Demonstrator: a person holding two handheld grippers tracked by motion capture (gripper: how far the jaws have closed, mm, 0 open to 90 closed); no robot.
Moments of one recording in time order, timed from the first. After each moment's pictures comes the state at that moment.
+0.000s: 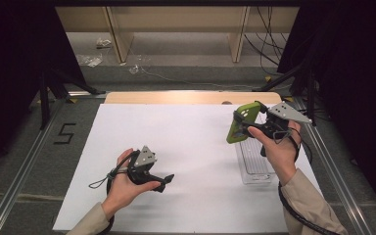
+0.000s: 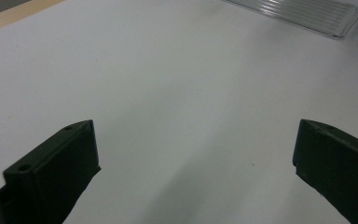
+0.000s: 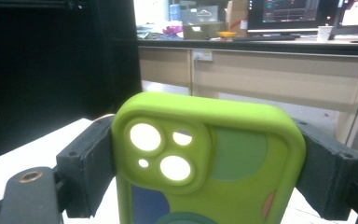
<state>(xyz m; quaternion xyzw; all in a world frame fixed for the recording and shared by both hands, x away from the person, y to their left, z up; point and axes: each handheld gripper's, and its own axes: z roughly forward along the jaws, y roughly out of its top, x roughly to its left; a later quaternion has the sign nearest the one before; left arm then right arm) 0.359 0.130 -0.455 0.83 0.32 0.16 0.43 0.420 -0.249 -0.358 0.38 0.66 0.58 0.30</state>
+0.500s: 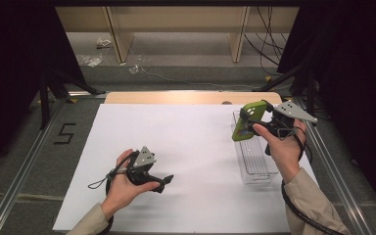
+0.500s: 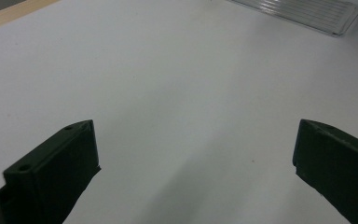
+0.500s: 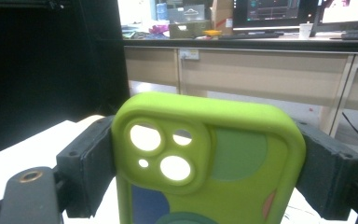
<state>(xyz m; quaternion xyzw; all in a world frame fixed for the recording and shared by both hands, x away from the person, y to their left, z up) 0.358 0.132 -0.456 0.83 0.32 0.16 0.43 0.426 -0.263 -0.359 0.40 0.65 0.57 0.31</state>
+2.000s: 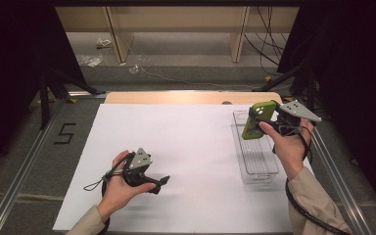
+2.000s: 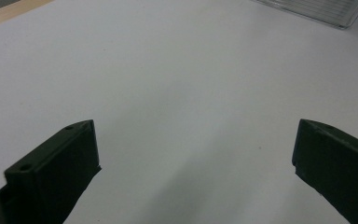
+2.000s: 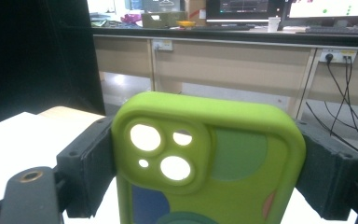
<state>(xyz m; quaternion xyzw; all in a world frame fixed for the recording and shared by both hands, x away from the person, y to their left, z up) 0.355 0.142 -0.459 0.83 0.33 0.16 0.42 0.436 -0.283 -0.370 0.43 0.64 0.54 0.34</state>
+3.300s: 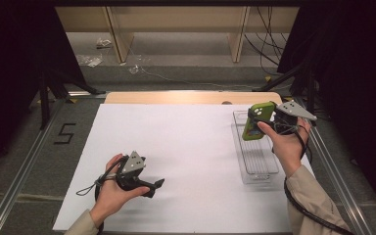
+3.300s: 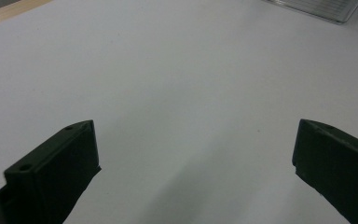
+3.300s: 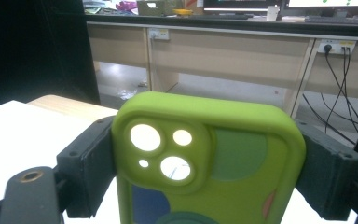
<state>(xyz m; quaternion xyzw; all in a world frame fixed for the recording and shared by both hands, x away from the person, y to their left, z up) 0.344 0.156 -0.458 0.83 0.33 0.17 0.43 0.447 -0.284 -0.380 0.43 0.65 0.52 0.34</state>
